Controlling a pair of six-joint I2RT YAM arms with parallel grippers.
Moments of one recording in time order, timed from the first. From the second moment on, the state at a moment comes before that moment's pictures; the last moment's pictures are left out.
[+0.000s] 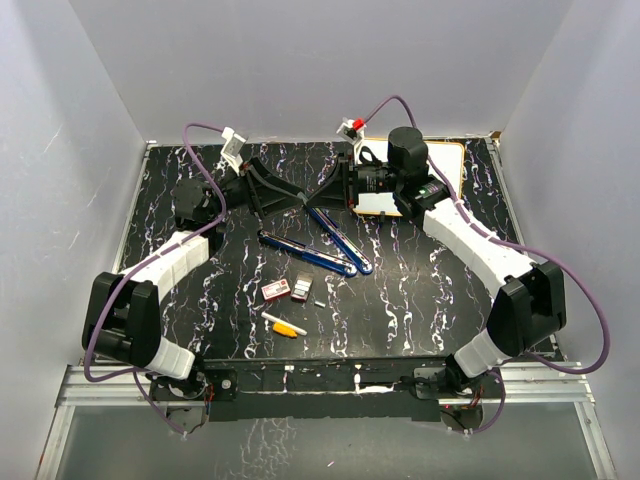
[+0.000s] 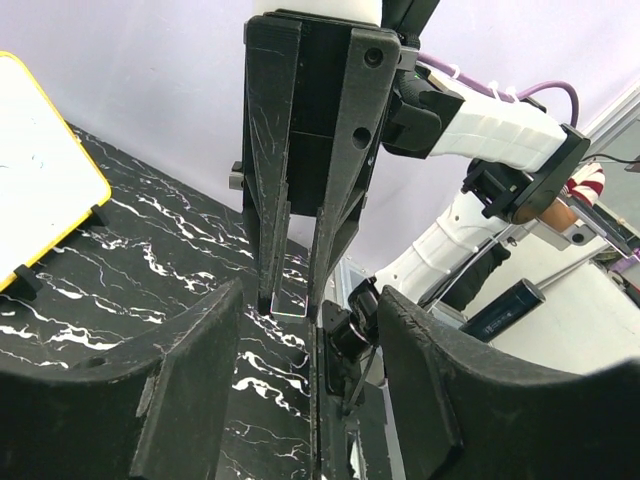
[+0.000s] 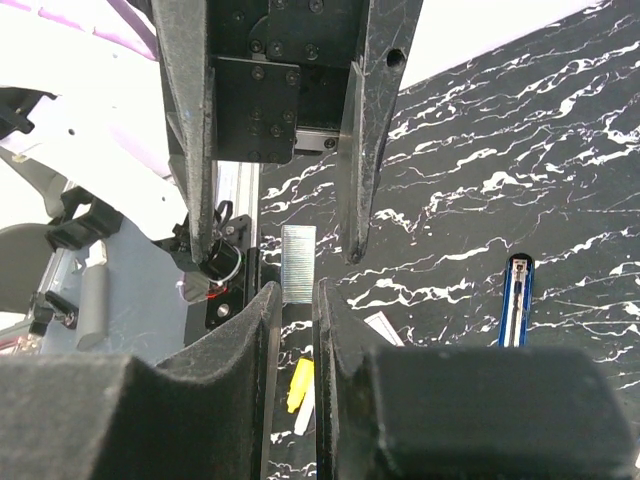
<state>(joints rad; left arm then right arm) -0.28 1.47 0.90 1.11 1.09 -1.09 0.47 1.53 1.34 0.07 -1.06 0.31</state>
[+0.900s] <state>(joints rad) -0.28 1.46 0.89 1.12 1.07 -1.07 0.46 1.53 1.29 0.17 -1.07 0.37</state>
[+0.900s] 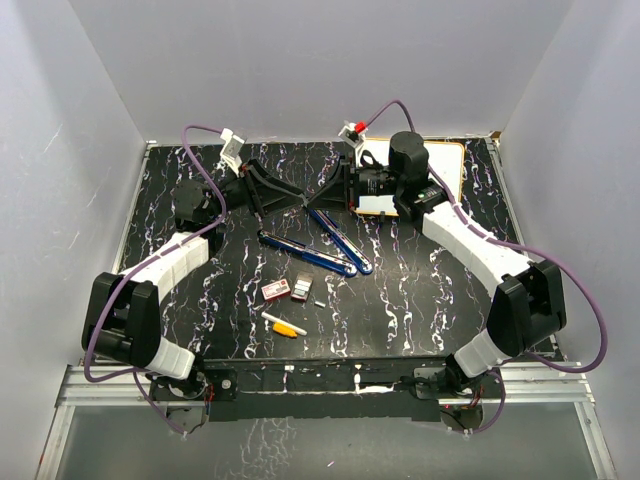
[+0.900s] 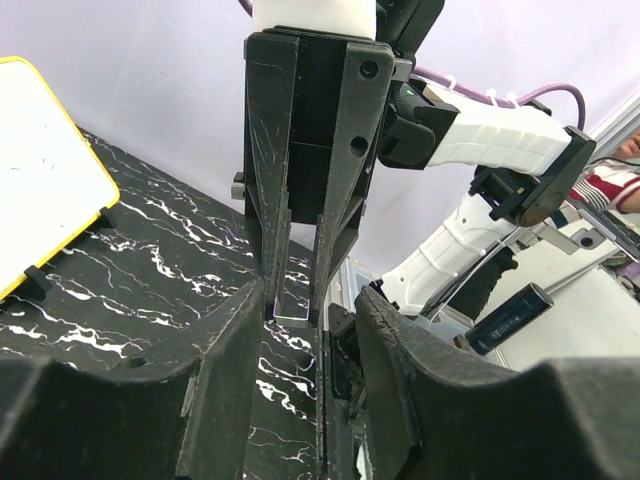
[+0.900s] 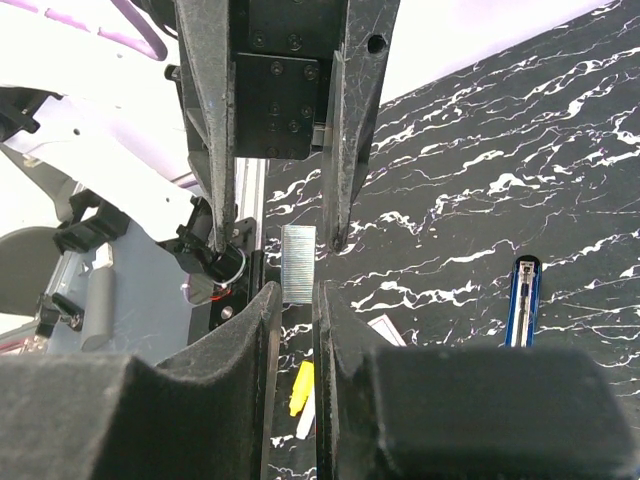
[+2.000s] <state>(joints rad) -0.28 1.46 0.89 1.08 1.06 -1.04 0.46 1.53 1.28 0.19 -1.08 0.37</state>
